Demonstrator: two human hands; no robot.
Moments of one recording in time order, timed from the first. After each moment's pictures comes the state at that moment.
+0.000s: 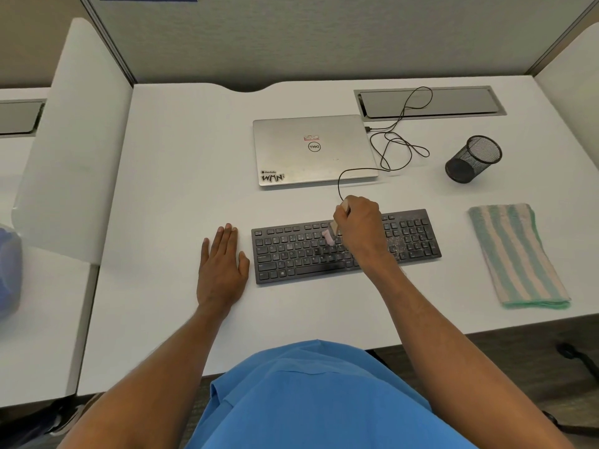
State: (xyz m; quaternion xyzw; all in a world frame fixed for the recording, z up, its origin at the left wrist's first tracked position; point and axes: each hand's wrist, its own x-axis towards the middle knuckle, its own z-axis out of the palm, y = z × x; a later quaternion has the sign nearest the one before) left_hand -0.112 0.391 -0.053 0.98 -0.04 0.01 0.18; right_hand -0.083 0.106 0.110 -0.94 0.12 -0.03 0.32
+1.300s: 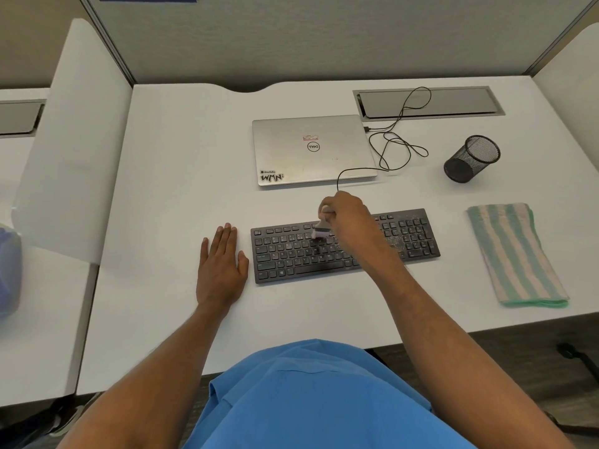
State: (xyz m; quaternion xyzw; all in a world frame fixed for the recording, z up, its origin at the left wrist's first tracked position) left_hand -0.112 0.391 -0.053 0.98 -0.04 0.01 0.18; right_hand -0.074 0.110 0.122 -0.96 0.00 0.09 0.27
